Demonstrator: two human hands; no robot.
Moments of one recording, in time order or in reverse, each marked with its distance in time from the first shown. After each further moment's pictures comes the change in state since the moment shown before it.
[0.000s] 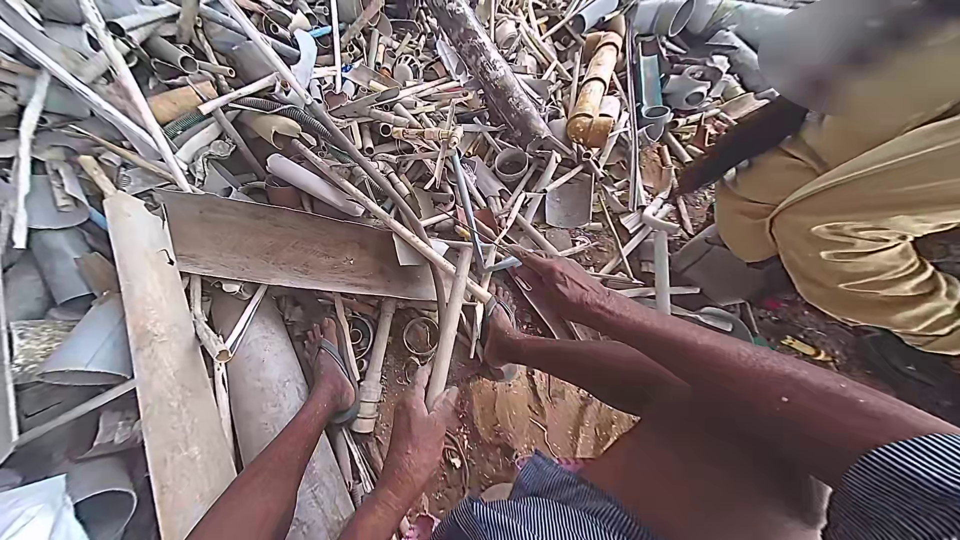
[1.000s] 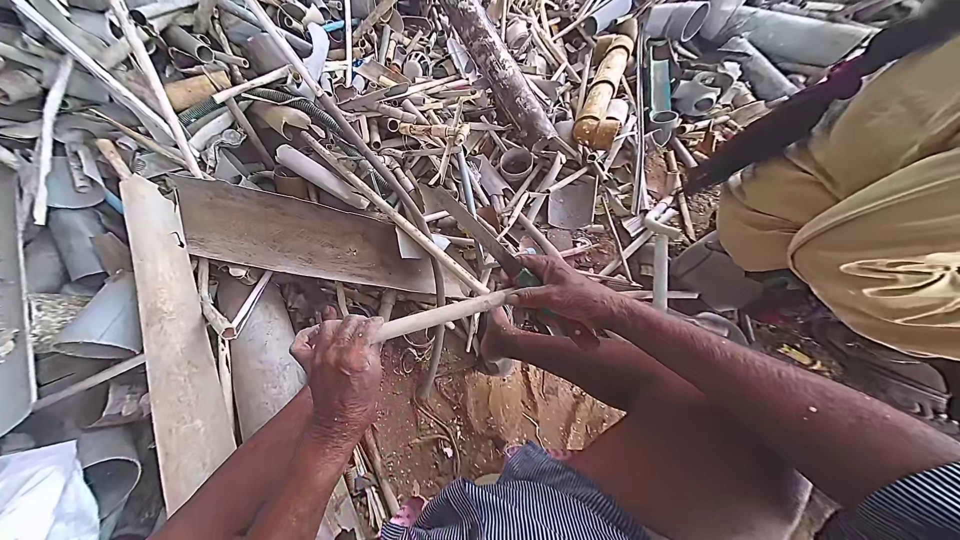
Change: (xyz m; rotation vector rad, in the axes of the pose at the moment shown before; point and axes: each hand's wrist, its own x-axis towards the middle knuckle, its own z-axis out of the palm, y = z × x) left_hand 0.026 -0.005 -0.052 0.729 0.898 0.857; right_hand -0.018 -0.029 -0.021 1.024 -0.253 0.164
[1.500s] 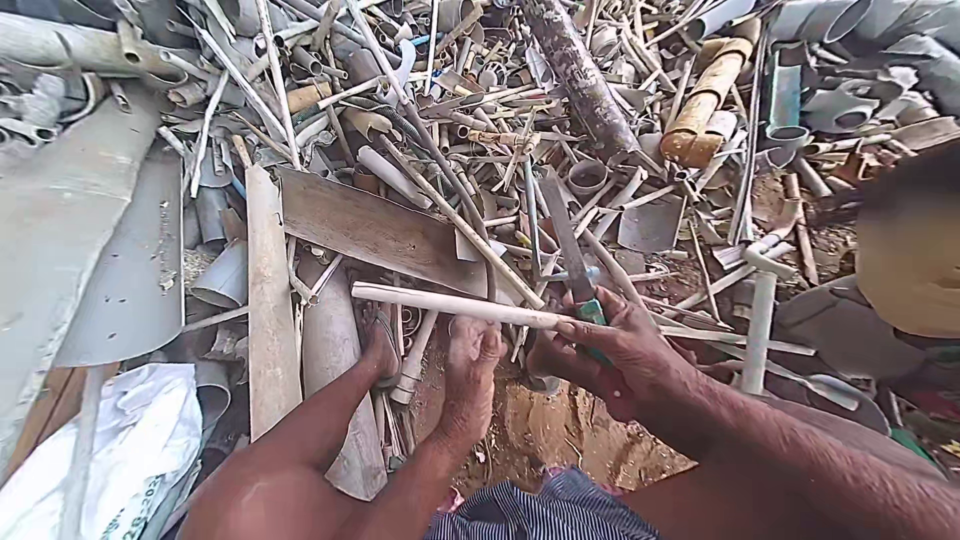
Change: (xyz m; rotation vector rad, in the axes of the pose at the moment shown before) left_hand -0.010 0.082 0.002 -1.450 -0.135 -0.986; right_hand -0.022 0.007 0.060 0.381 0.230 -0.100
